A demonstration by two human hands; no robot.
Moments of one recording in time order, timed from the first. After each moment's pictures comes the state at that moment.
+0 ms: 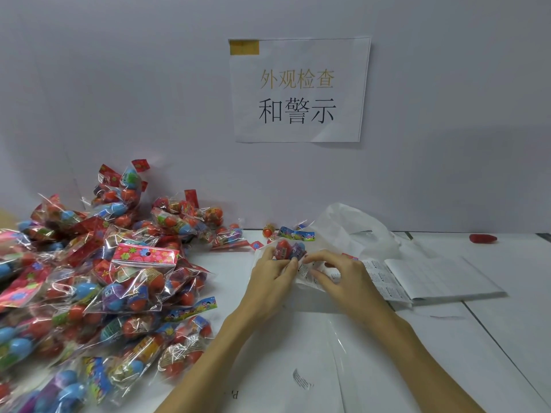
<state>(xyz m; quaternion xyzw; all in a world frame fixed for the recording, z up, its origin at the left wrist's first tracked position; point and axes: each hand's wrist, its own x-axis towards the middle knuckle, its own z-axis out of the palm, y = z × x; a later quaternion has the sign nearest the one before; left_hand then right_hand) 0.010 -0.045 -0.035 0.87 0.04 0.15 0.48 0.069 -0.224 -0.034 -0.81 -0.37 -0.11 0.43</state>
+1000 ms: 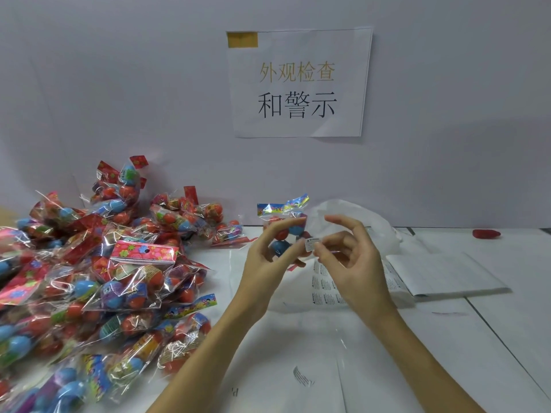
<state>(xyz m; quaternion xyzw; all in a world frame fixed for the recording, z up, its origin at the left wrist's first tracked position) -0.009 -0.056 0.001 0.65 -0.07 0.22 0.72 0.038 -0.211 -0.002 -0.66 -0.27 -0.11 0.70</state>
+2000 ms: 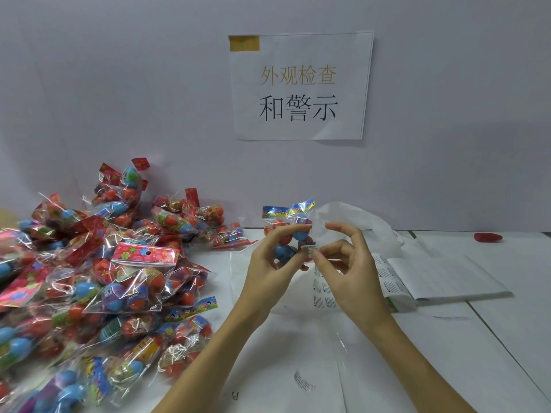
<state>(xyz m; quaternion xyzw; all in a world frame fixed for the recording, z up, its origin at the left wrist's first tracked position) -0.007 -0.058 -0.005 0.68 -0.06 0.24 0.69 0.035 -0.207 -0.010 -0.69 -0.25 -0.10 0.67</state>
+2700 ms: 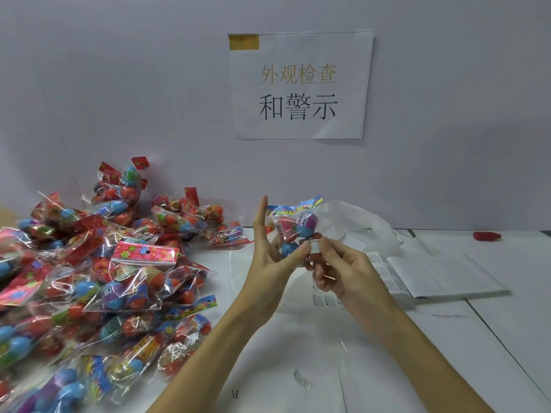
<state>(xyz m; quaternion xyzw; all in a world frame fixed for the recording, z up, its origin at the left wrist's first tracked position) -0.006 -0.058 -0.001 0.56 -0.10 0.16 0.80 0.042 -0.213 -0.007 -0.57 -0.22 0.16 0.78</state>
